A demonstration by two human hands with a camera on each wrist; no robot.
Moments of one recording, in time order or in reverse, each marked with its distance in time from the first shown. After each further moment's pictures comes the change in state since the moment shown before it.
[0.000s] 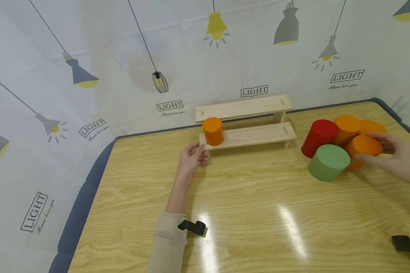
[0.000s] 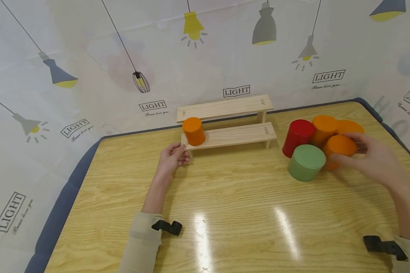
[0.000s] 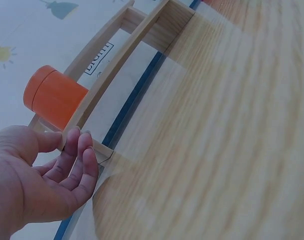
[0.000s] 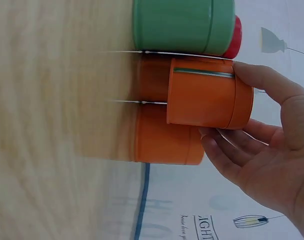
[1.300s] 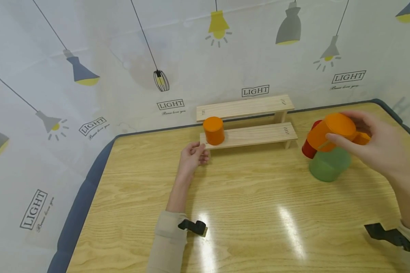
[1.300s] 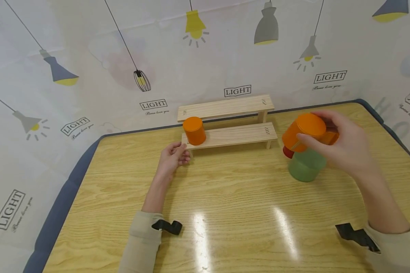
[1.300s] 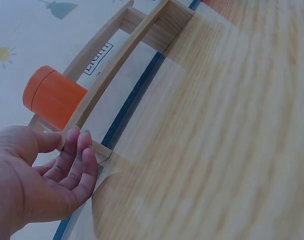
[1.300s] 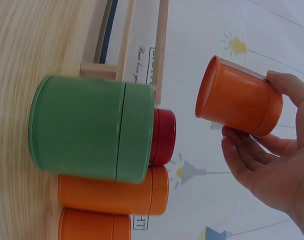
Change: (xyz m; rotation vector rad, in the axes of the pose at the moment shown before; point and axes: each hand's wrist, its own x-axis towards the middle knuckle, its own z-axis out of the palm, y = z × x) left_hand -0.001 -0.003 -0.001 0.003 -0.015 0.017; right_hand -0.003 -0.109 0.006 0.162 0.146 -0.164
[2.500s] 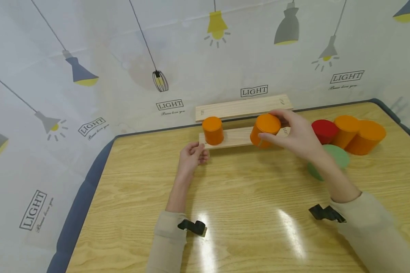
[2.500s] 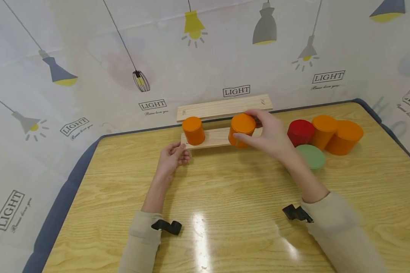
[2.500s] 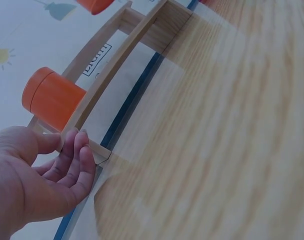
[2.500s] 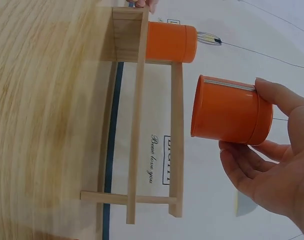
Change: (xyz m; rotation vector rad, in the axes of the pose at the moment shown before) left_hand 0.001 0.000 0.002 -0.045 0.009 0.017; right_hand 0.046 -0.057 0.100 0.140 -0.159 -0.203
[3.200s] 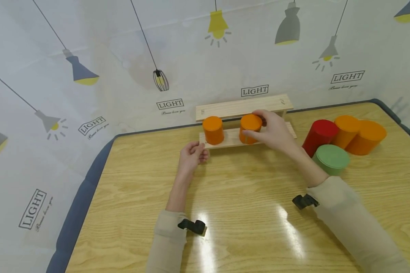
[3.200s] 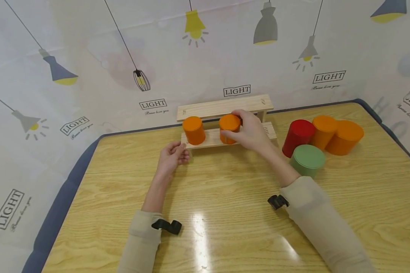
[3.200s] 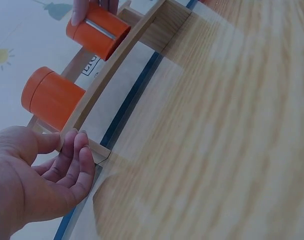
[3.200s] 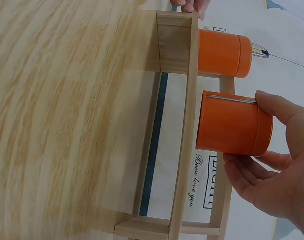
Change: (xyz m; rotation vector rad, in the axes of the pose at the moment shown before) left_hand 0.001 0.000 0.000 0.034 0.008 0.013; right_hand 0.037 0.017 0.044 -0.022 -0.094 0.029
